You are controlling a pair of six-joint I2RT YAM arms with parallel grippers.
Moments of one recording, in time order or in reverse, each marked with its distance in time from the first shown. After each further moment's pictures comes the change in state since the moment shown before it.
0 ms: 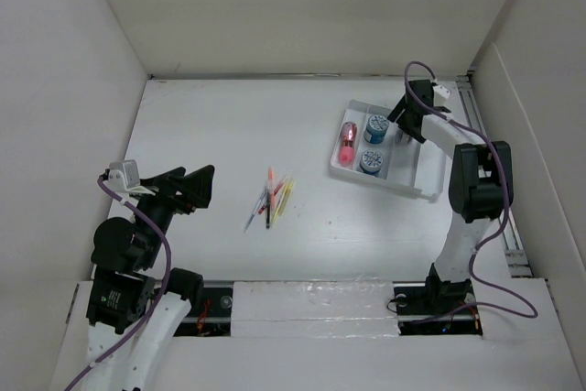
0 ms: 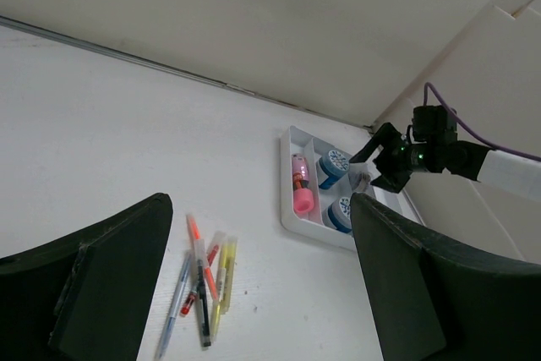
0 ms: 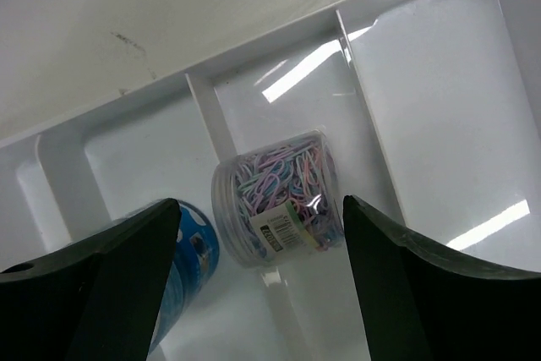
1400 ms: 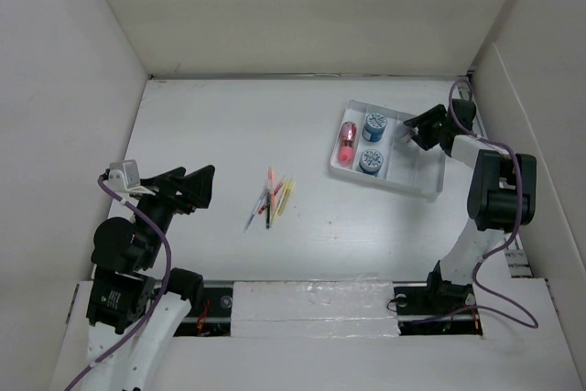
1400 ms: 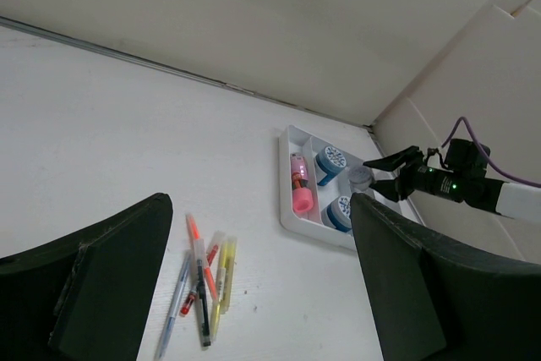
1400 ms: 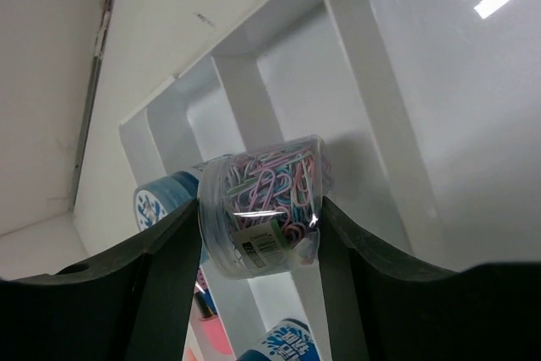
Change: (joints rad) left arm 0.000 0.000 0.000 0.000 0.003 0.001; right arm -0.239 -0.089 -0.288 0.365 -0.627 0.255
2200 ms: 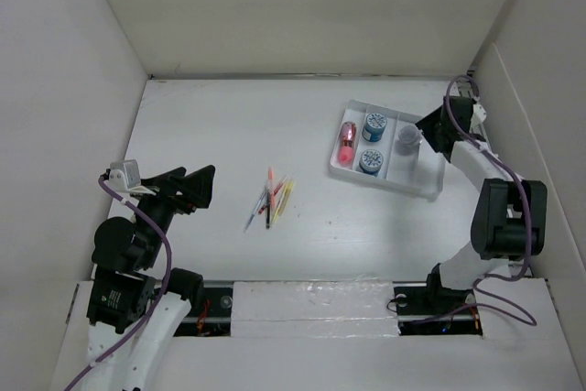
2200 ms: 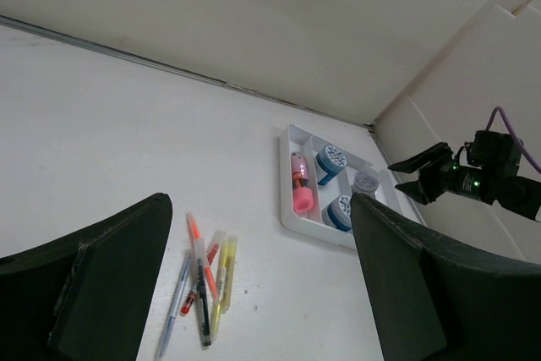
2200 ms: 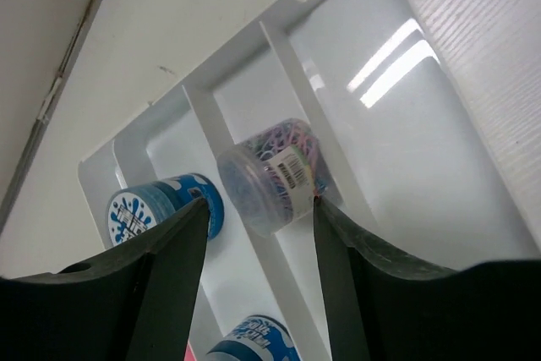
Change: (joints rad) left arm 0.000 0.000 -0.004 0.002 0.001 0.000; right arm 0.066 -0.240 -0.068 -0.174 0.408 -0.081
